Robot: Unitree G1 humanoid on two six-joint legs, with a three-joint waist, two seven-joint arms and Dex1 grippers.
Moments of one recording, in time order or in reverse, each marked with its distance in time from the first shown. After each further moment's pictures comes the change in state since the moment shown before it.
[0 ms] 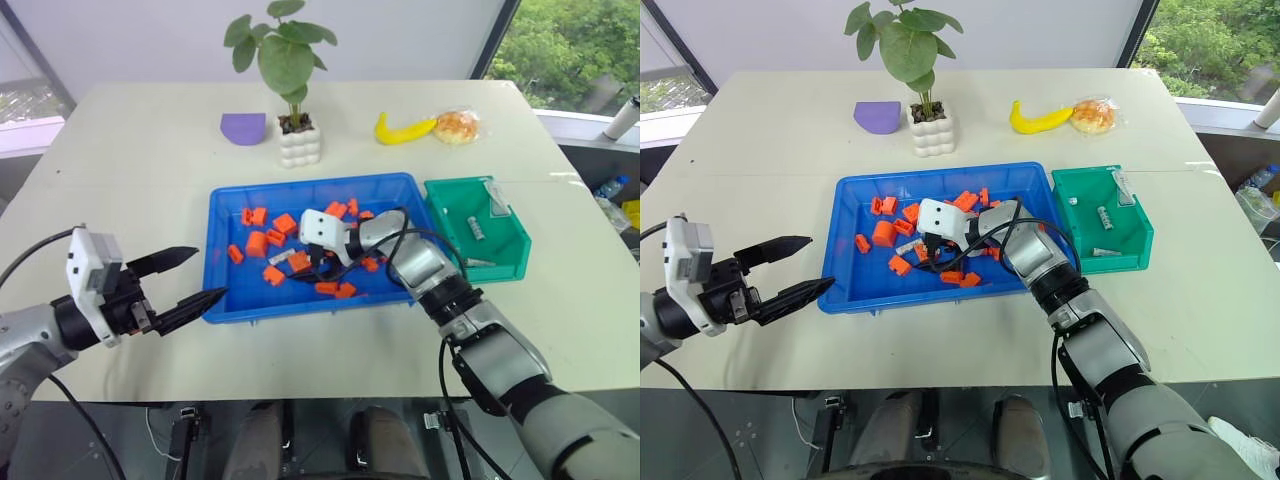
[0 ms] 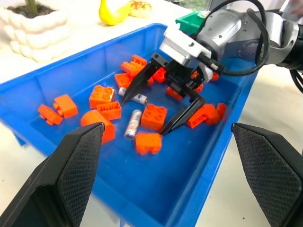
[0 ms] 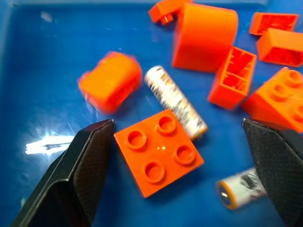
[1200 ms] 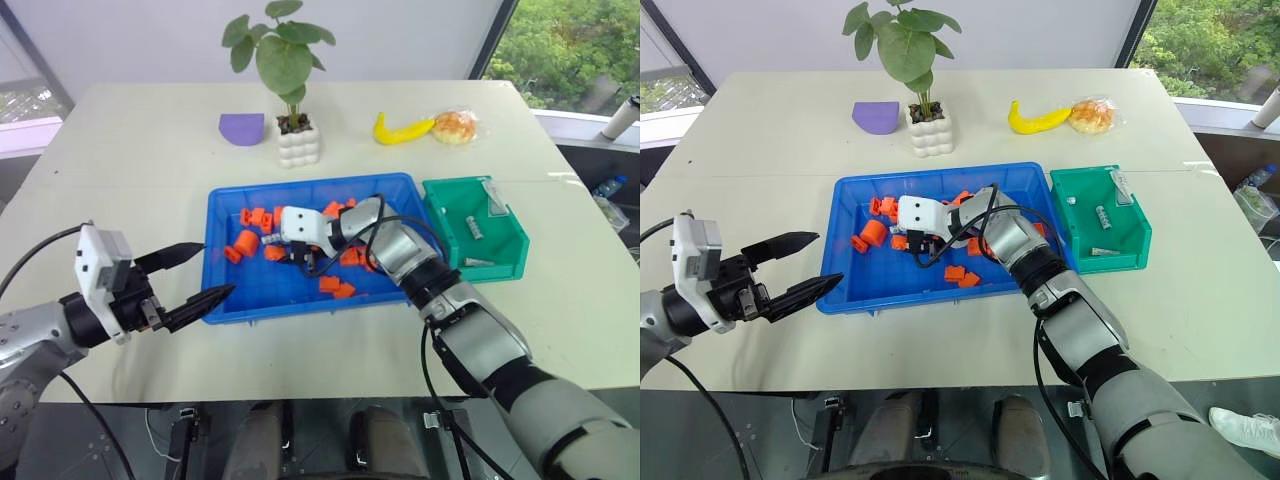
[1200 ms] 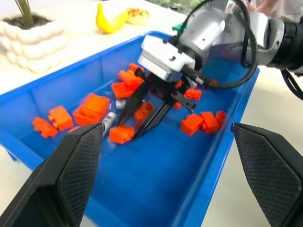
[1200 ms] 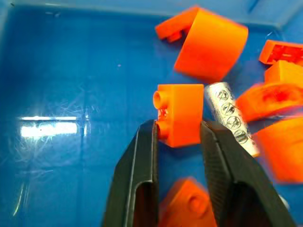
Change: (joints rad) left arm -0.011 -0.013 -0.025 -0.035 -0.010 0.001 0.048; right arm -0.116 0.091 0.008 0.180 -0.078 -0.093 0.054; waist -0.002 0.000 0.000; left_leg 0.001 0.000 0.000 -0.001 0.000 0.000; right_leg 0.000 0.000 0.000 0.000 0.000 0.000
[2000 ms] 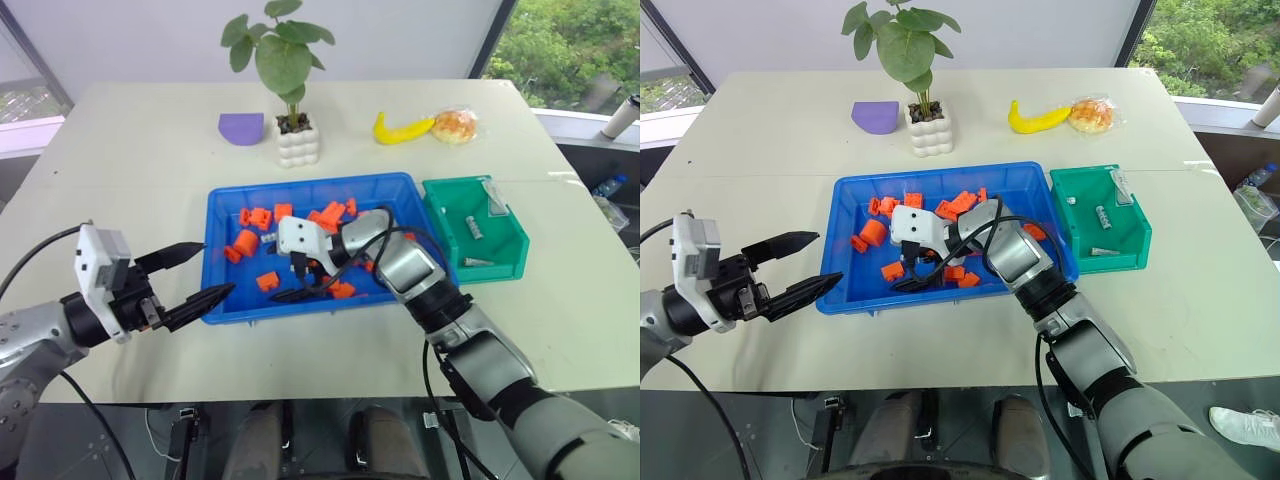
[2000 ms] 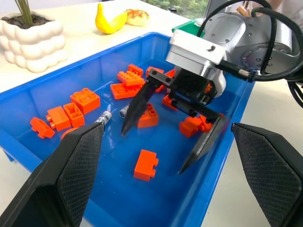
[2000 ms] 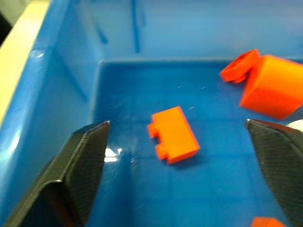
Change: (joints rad) left arm -0.004 0.002 -0.002 0.009 -0.012 0.002 -0.004; right arm 0.139 -0.010 -0.012 -0.345 0.108 0.254 0.068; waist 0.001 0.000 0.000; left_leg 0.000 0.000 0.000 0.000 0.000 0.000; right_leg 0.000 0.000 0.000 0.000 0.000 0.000
